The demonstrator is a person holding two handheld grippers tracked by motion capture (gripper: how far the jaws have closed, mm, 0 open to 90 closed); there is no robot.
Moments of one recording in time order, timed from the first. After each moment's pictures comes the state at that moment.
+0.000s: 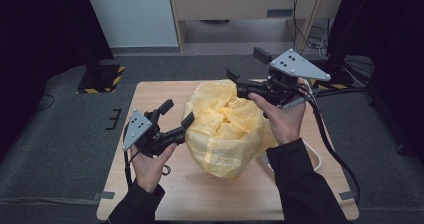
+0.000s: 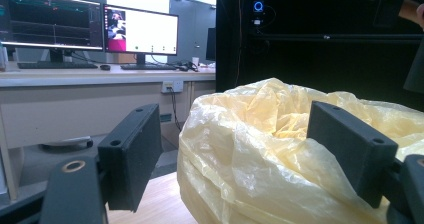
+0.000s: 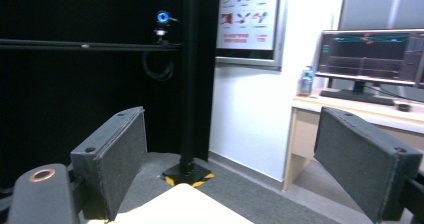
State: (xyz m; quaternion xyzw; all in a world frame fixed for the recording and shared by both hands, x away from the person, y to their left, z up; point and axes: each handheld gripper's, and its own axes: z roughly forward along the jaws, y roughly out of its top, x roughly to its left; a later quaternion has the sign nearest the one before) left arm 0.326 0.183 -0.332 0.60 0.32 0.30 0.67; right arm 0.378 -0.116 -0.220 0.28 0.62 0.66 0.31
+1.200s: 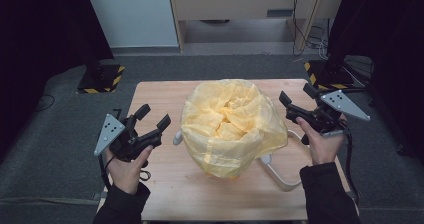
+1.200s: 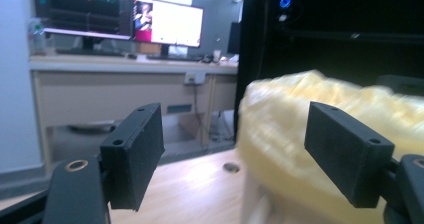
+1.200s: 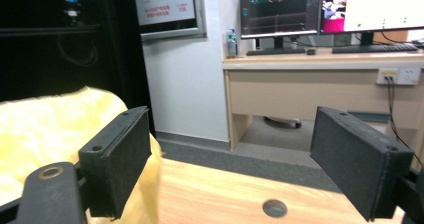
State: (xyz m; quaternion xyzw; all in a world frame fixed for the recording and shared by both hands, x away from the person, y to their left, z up) left arm 0.313 0.236 -0.336 0.59 0.37 0.31 0.64; right arm 0.375 -0.229 -0.322 0.41 0.58 0.61 0.35
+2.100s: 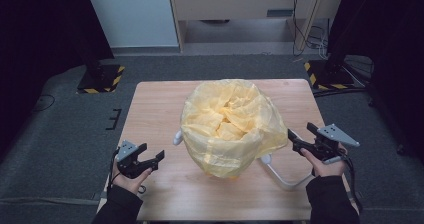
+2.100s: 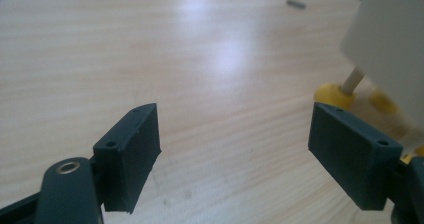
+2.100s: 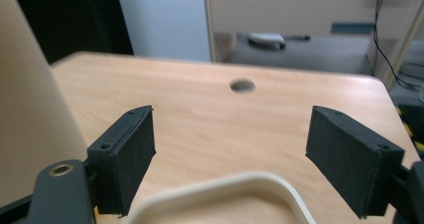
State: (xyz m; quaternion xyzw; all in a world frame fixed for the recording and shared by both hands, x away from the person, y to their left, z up) left arm 0.331 0.278 -0.480 0.71 0.50 0.22 0.46; right arm 0.361 -0.273 -0.438 0.48 0.65 0.50 0.30
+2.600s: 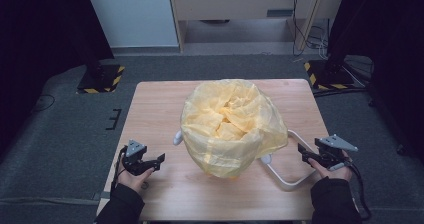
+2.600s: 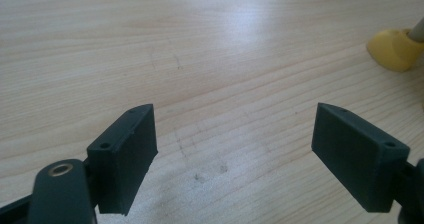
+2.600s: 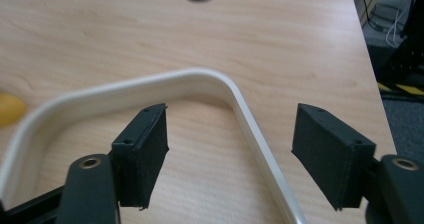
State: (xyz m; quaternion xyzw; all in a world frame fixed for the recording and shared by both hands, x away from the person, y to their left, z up) left arm 0.352 0.282 -0.505 0.74 0.50 0.21 0.39; right arm 0.360 -0.308 -0.487 0.52 0.70 0.39 0.28
